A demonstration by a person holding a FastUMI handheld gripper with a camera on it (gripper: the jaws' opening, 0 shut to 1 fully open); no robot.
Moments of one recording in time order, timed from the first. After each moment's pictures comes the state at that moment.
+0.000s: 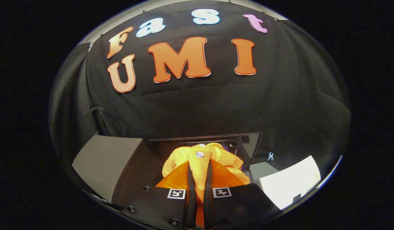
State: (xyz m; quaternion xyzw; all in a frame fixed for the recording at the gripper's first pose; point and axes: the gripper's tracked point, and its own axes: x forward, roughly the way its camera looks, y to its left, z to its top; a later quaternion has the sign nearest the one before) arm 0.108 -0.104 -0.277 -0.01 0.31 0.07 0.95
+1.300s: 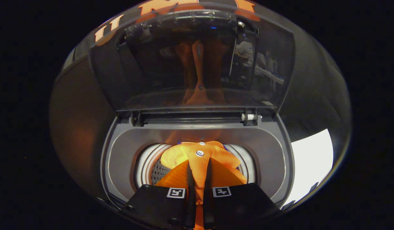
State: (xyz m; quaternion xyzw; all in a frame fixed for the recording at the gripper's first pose) arm 0.112 -0.154 -0.585 -0.03 0.48 0.03 0.88
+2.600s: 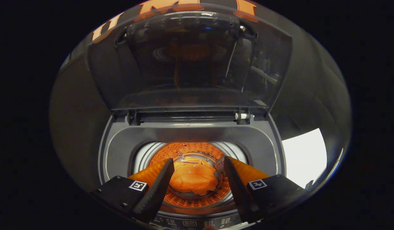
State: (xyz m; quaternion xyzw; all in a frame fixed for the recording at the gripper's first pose) arm 0.106 -0.154 -0.544 -0.05 0.47 0.00 0.88
